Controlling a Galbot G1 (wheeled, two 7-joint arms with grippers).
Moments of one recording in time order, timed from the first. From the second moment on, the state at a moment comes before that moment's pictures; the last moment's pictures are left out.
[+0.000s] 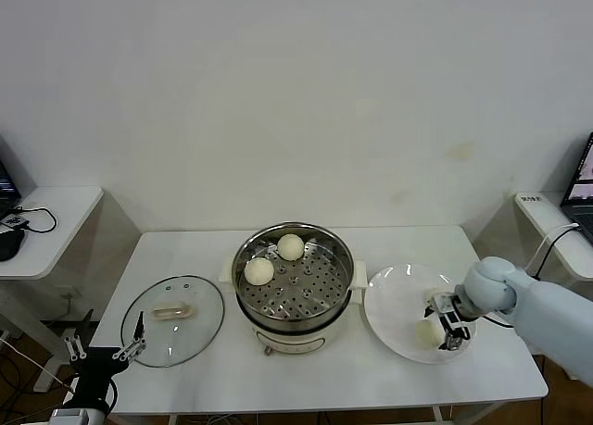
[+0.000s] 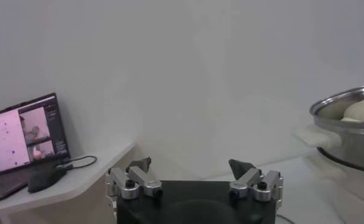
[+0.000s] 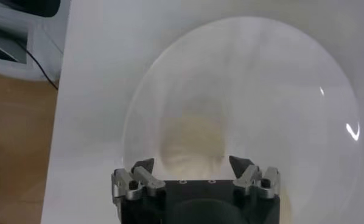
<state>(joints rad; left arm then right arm) 1.78 -1.23 -0.79 -2.12 -0.14 -0.05 -0.14 -0.25 0.56 -0.68 1.49 -0.24 -0.25 -1.07</state>
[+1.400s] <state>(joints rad) 1.77 -1.22 -0.78 -2.13 -0.14 -0.05 -0.14 0.44 0.69 -0.98 1.56 0.05 -0.31 -1.07</state>
